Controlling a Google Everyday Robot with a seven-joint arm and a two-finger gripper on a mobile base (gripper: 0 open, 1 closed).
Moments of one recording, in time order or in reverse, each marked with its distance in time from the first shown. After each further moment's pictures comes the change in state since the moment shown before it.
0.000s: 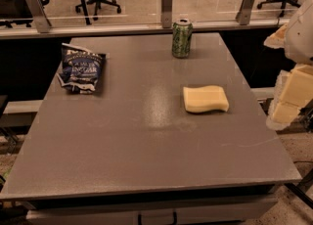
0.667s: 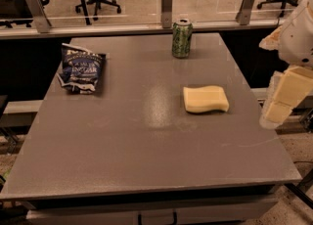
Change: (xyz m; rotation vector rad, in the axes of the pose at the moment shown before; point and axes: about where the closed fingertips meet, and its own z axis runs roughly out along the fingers) arm -0.006 -0.005 0.011 -0.007 -0.023 -0.001
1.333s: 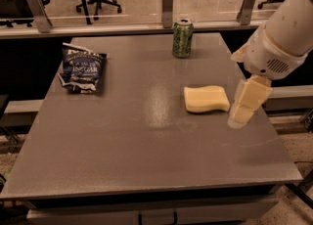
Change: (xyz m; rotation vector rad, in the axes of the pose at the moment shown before) arm -0.028 -0.014 0.062 -0.063 -0.083 -0.004
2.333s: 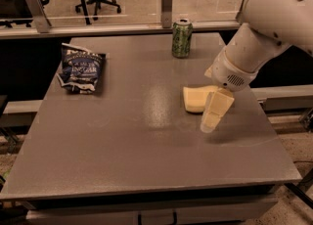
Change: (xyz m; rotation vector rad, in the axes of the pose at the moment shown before) arm -0.021 -0.015 0.087 -0.096 -0.030 -0.001
